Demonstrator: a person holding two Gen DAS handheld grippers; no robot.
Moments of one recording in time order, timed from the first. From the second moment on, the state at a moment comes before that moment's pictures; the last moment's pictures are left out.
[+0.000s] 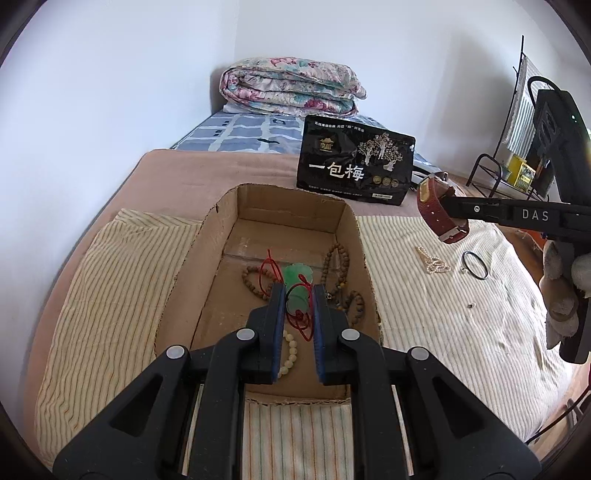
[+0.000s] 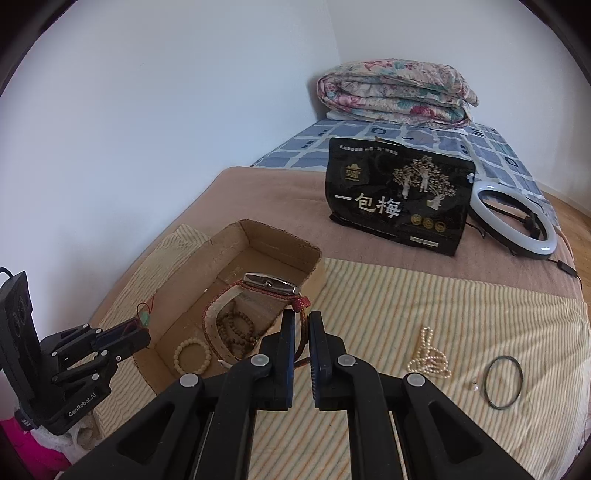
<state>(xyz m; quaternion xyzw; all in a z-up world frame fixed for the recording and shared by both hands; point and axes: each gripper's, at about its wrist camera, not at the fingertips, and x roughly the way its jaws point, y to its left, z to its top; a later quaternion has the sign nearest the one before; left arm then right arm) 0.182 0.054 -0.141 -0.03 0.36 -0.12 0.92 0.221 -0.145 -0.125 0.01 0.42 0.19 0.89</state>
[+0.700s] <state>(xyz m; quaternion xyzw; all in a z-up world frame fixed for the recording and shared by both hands) 0.193 0.072 -0.161 -0.03 0.37 -0.12 0.92 0.271 -0.090 -0.157 0.01 0.45 0.21 0.87</state>
